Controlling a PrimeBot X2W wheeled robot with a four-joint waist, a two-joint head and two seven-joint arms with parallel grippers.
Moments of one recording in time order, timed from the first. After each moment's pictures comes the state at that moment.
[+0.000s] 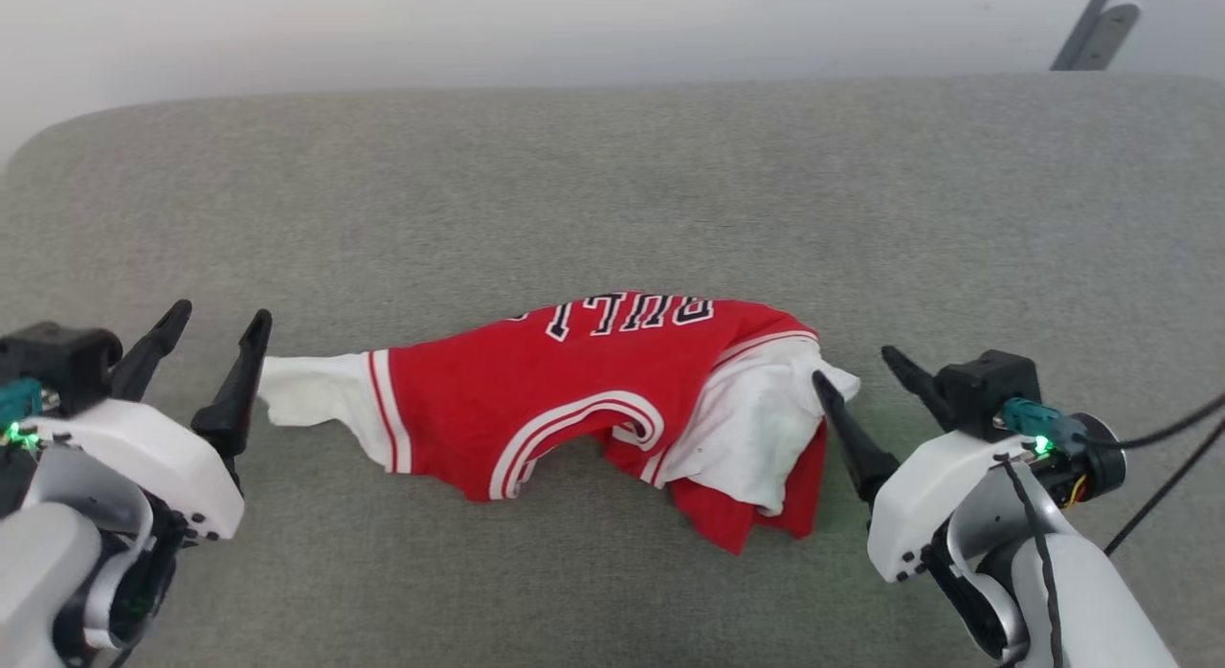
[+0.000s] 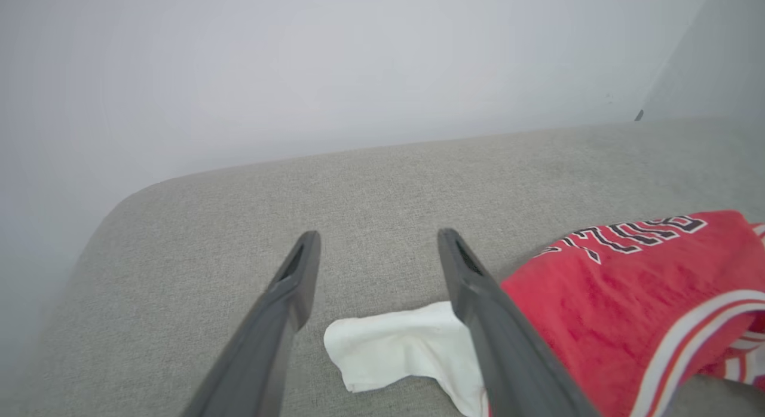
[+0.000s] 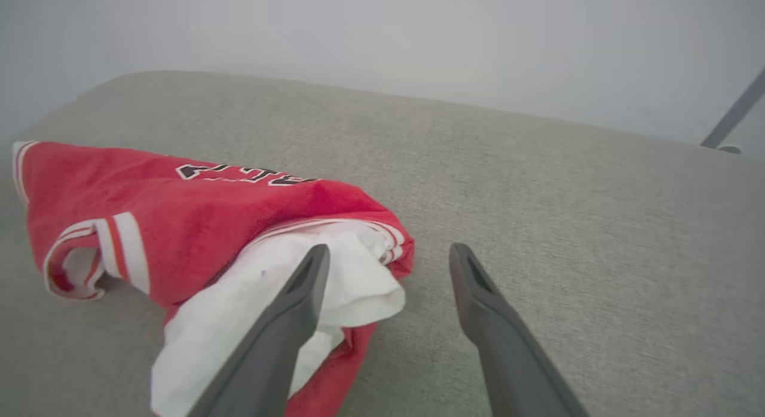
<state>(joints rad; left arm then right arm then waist) -0.46 0.92 -0.76 0.10 -1.04 0.23 -0.18 -0.21 -0.13 0.18 0.11 0.21 0.13 0.23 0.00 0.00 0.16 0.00</state>
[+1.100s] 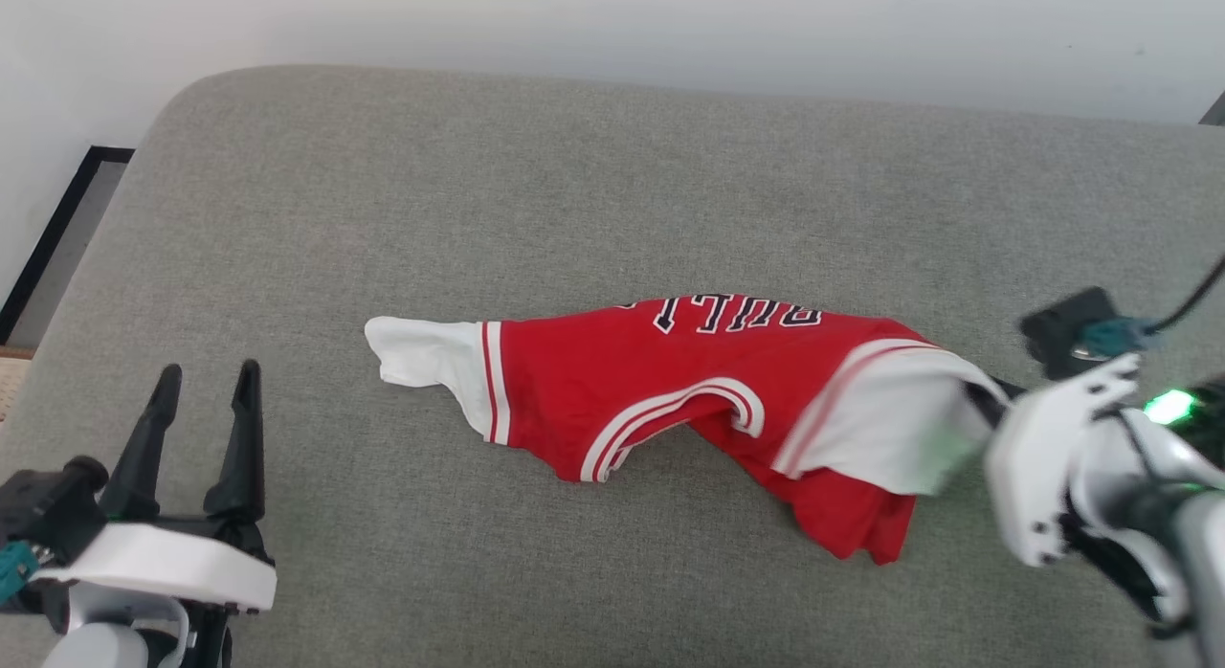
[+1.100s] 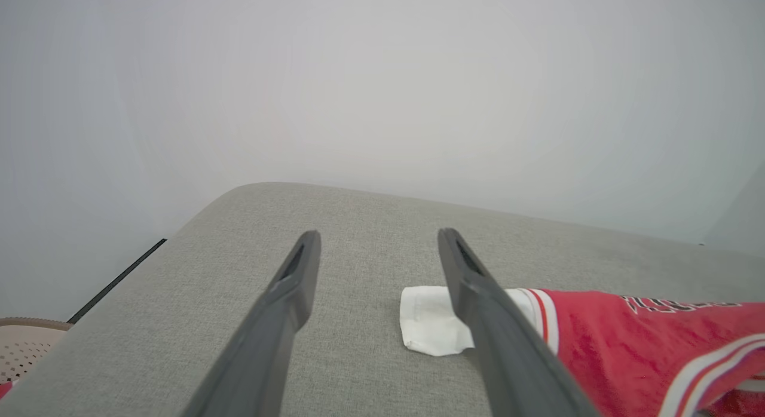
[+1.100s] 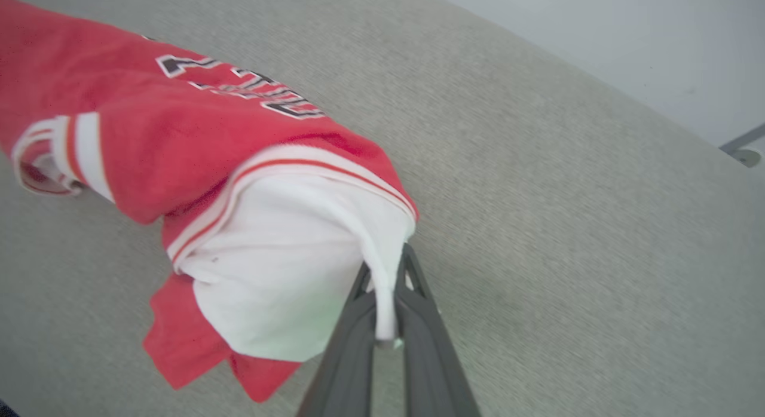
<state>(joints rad) -0.09 0.47 -0.17 0.08 -0.65 0.03 -0.26 -0.24 -0.35 0.16 -0.10 0.31 0.13 0.76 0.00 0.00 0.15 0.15</state>
